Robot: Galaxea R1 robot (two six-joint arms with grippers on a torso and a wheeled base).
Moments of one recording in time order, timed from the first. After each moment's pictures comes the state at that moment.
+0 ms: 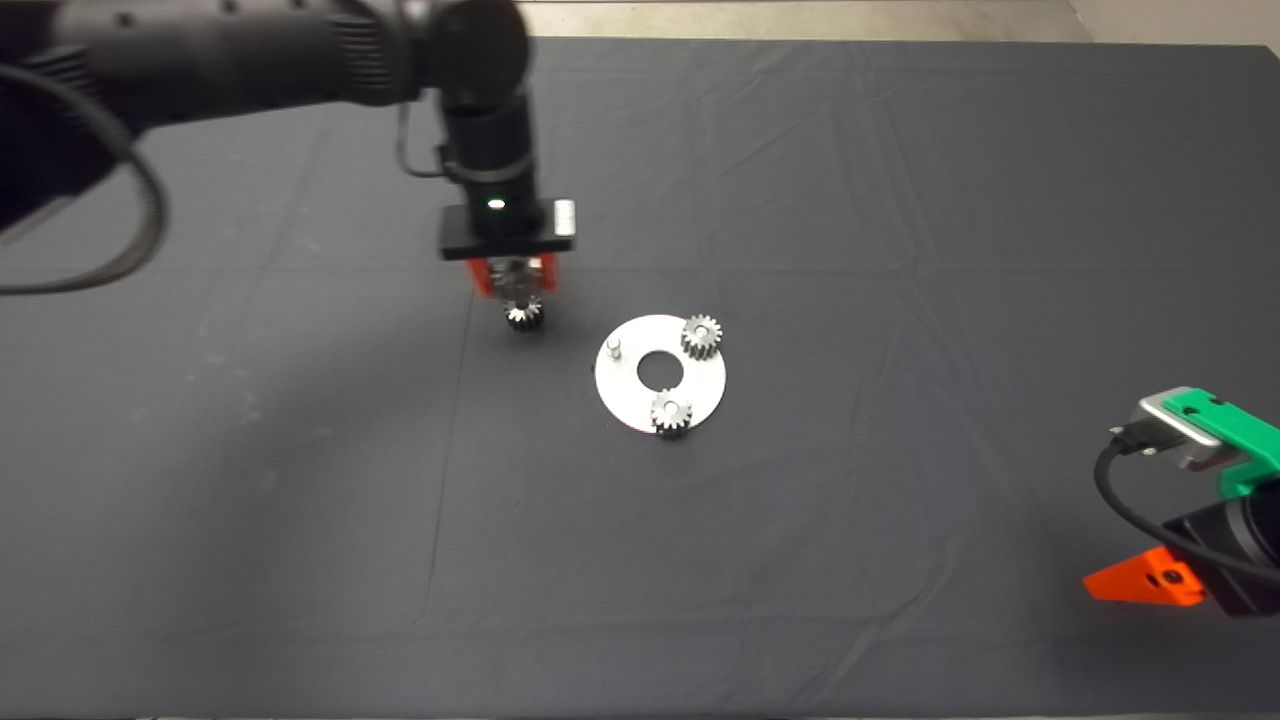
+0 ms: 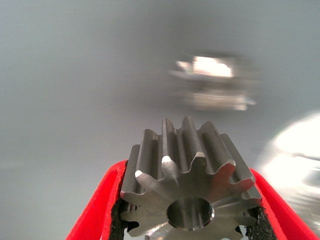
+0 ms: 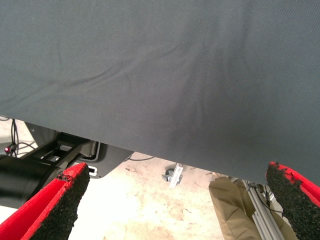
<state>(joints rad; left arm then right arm) -0.55 2.62 -1.45 0.10 1.52 -1.35 0.49 1.86 -0.36 -0.13 -1.53 1.27</state>
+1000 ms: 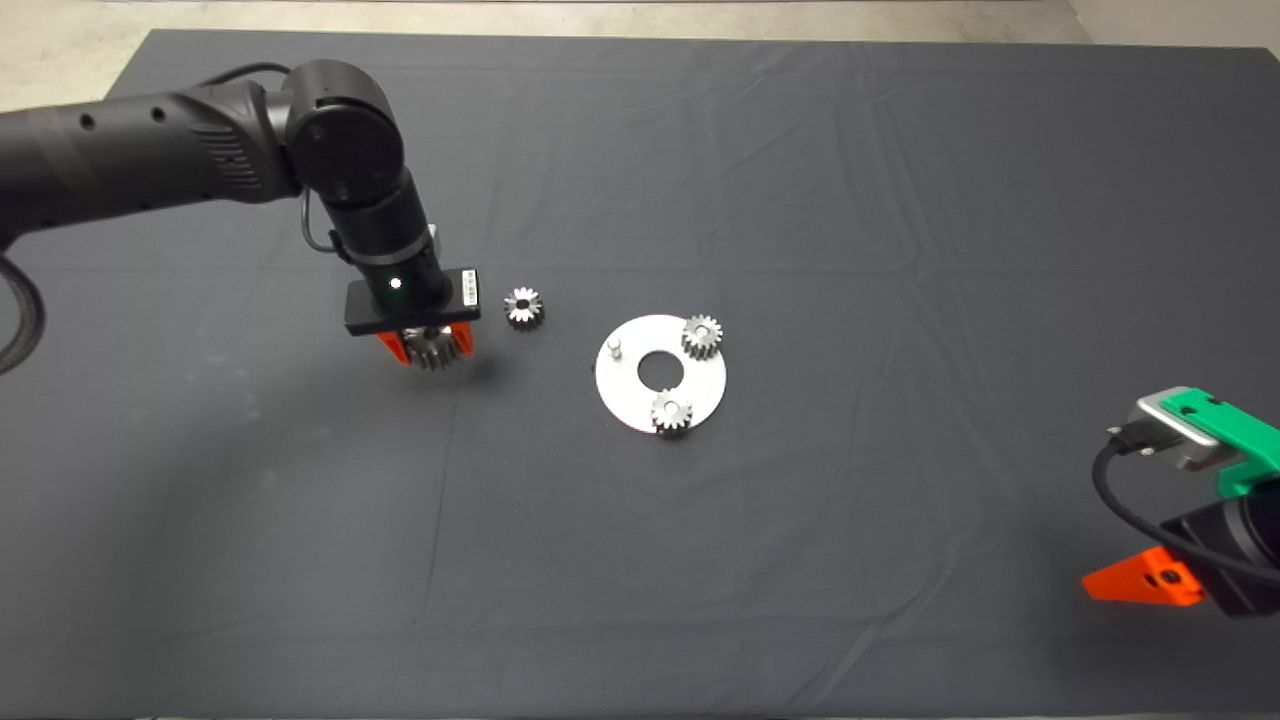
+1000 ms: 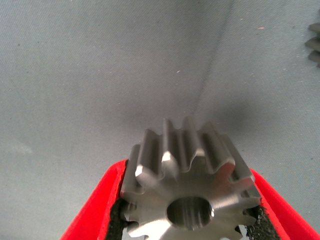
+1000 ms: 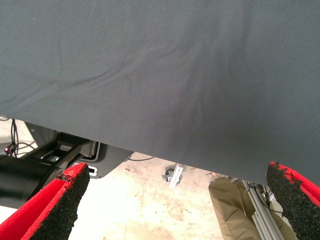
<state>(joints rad) -0.45 2.49 -1.33 0.16 1.52 -1.39 0.49 1.86 -0.36 -0.13 -1.53 1.28</state>
